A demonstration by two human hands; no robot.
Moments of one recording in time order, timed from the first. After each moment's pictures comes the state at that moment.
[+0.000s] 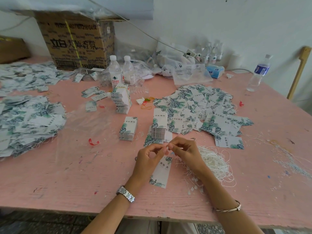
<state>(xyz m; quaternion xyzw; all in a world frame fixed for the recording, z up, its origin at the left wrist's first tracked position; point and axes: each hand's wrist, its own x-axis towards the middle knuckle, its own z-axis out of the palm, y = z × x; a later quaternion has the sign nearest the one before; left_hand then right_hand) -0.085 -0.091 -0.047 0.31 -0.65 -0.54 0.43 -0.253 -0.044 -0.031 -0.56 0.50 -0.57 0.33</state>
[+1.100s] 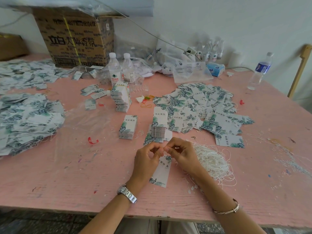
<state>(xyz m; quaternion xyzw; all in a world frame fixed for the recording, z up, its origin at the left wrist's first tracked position) -0.084 -0.092 -0.054 0.38 -0.73 -0.38 0.43 -0.238 -0.044 -0.034 -0.59 0.52 -0.55 0.28</state>
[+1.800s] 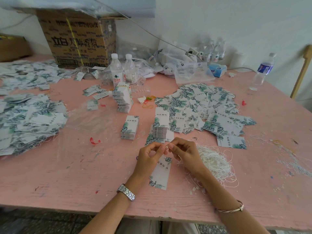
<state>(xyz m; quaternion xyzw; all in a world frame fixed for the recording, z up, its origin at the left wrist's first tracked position) -0.083 -0.091 -0.042 0.33 -0.63 -0.57 0.42 -0.241 -0.043 -0.033 -0.53 0.50 -0.59 0.35</state>
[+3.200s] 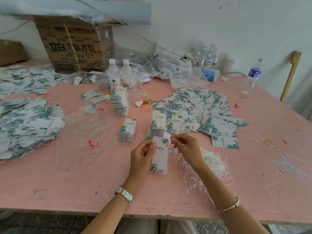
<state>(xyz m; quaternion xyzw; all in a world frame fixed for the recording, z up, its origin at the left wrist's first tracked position) -0.078 -0.092 -0.046 0.31 -0.55 -0.58 0.52 -0.254 -0.049 -0.020 -0.48 0.65 -0.54 0.23</state>
